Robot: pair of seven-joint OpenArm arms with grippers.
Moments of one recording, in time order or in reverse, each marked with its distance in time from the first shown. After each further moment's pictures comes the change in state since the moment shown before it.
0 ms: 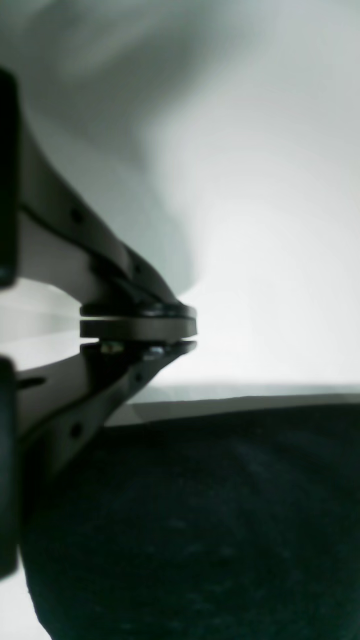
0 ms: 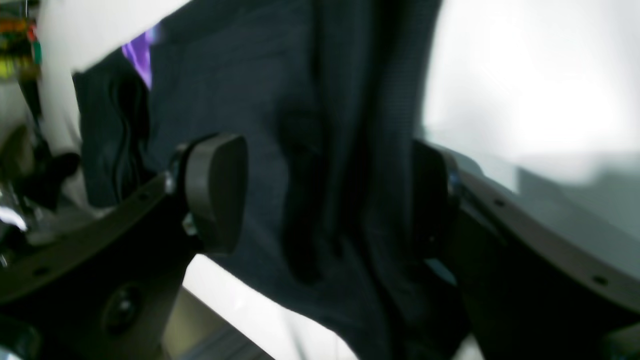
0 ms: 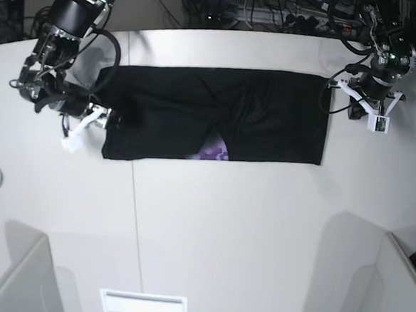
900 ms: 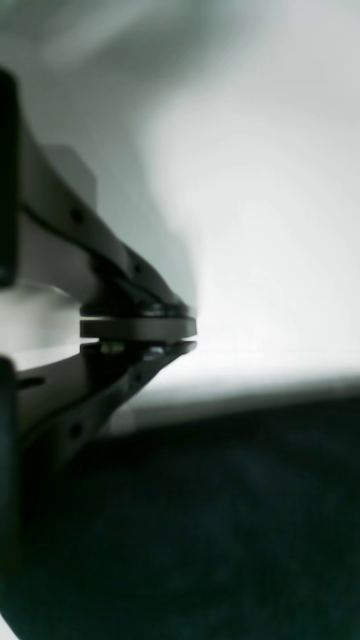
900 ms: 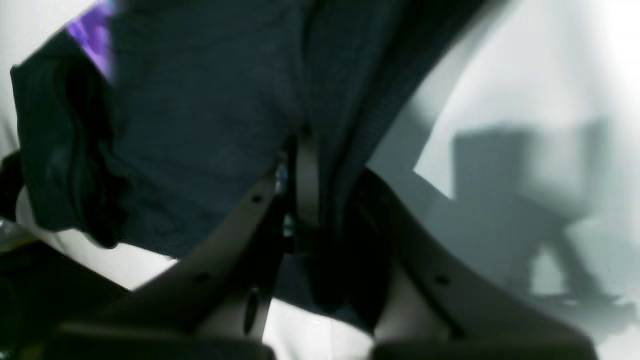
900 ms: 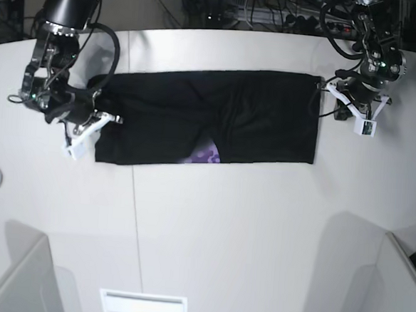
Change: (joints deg) left arm -3.1 0.0 3.9 -5.8 0.0 0.0 -0.4; right arm -2.7 5.1 -13.7 9.7 -3.4 -15.2 8.0
